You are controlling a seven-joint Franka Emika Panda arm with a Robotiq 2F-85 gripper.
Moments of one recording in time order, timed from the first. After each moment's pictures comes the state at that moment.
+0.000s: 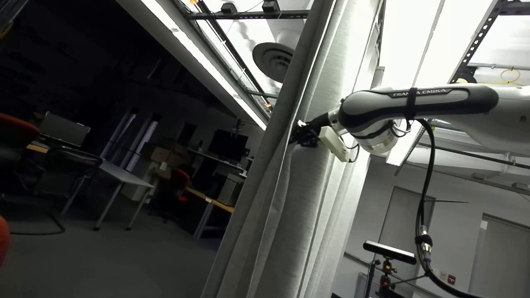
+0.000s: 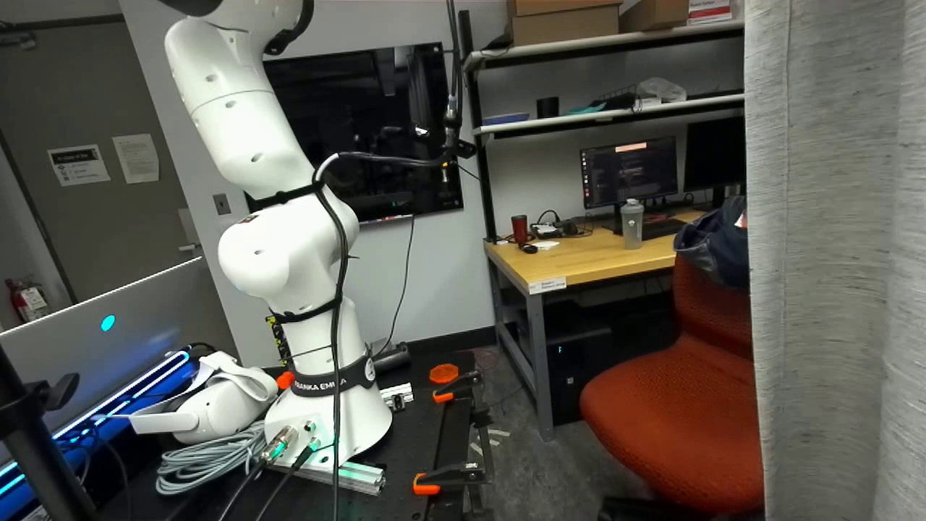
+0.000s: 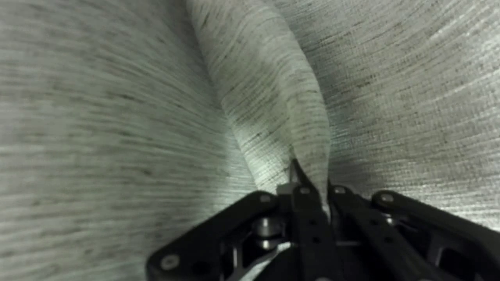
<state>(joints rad) -0.07 -0.22 -0.11 -1.94 0.03 2.79 0.08</state>
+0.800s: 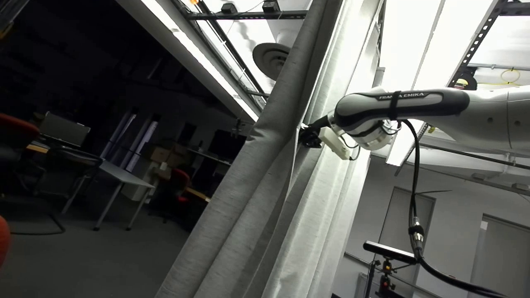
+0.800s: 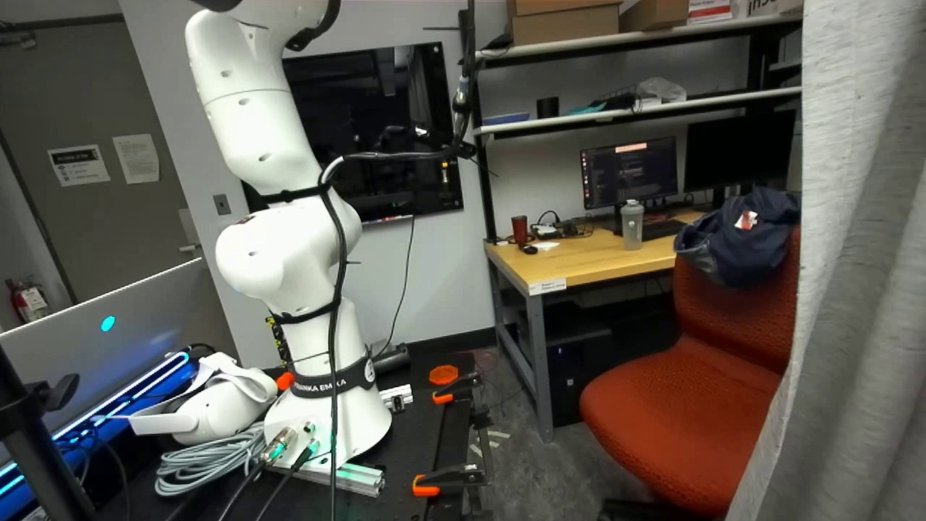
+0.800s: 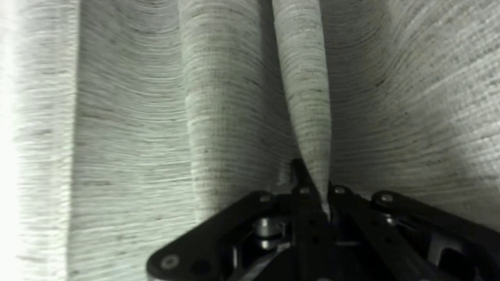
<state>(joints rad) -0.13 -0.11 -0.15 -1.77 0.02 2.71 0.09</state>
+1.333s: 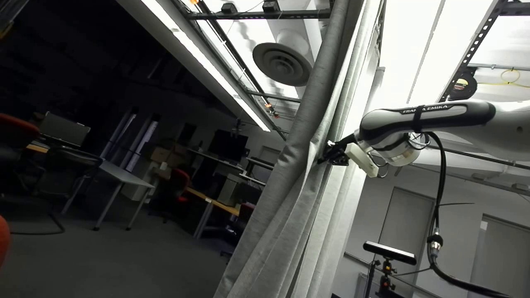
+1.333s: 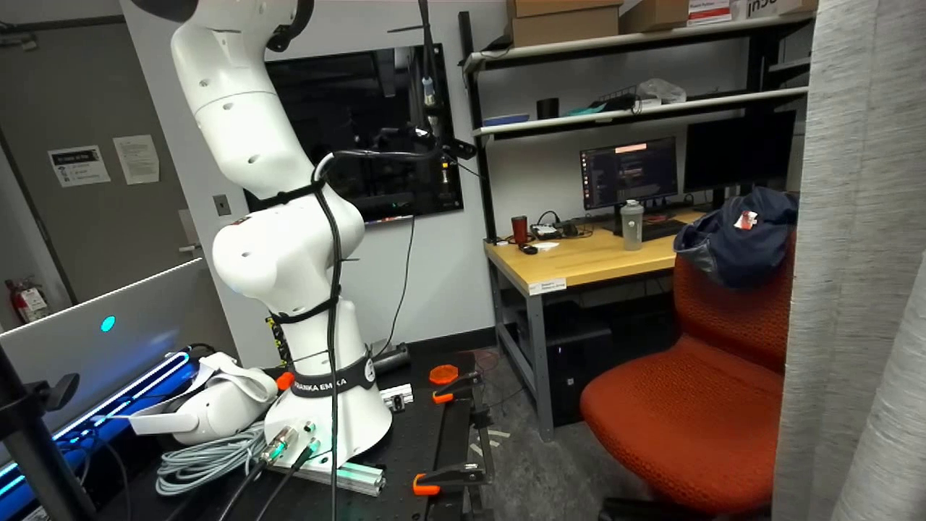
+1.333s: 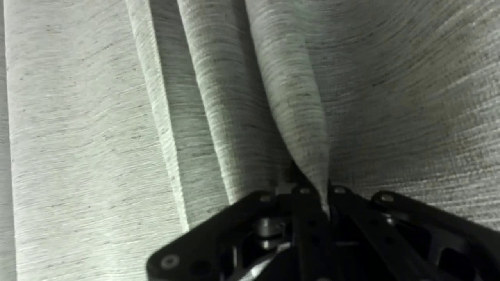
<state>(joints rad) -0.19 -0.22 -0.25 -1.90 0.09 2.72 0.07</state>
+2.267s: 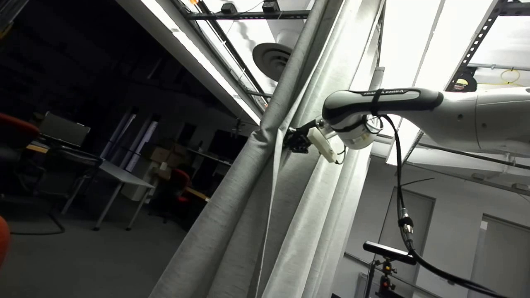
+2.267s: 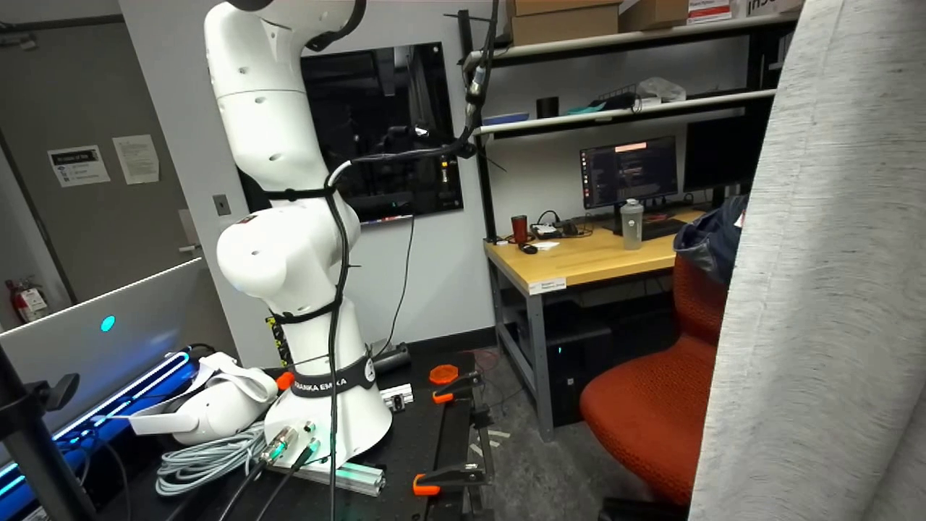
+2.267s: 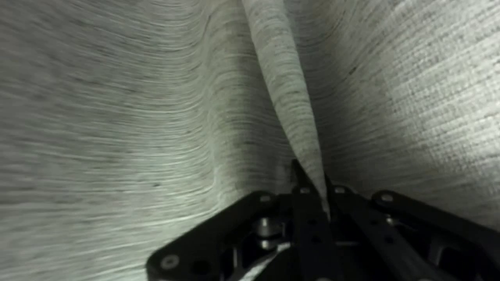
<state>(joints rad) -0.10 0.01 -0.17 -1.64 0.20 2.59 0.03</state>
